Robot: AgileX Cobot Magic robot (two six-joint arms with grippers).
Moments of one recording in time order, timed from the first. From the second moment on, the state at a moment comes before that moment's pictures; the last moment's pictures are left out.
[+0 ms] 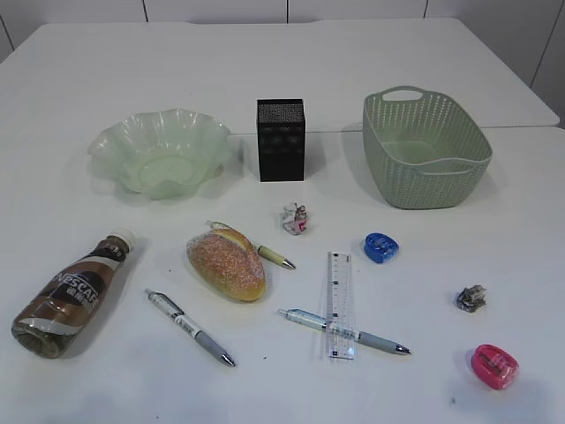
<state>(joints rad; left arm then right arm) 0.00 0.47 -0.77 -0.27 1.26 0.02 0.07 0.45 -0.53 0.07 1.21 0.00</state>
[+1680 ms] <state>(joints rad) 0.00 1.09 -0.78 -1.10 1.09 0.11 0.07 1.20 -0.95 -0.02 1.15 0.02</state>
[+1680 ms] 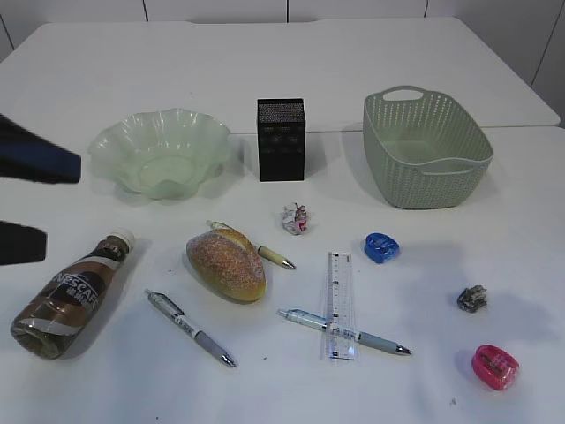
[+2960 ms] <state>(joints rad) -0.20 1.41 -0.84 -1.56 0.75 0.59 0.07 1.25 -0.95 -0.01 1.14 0.02</state>
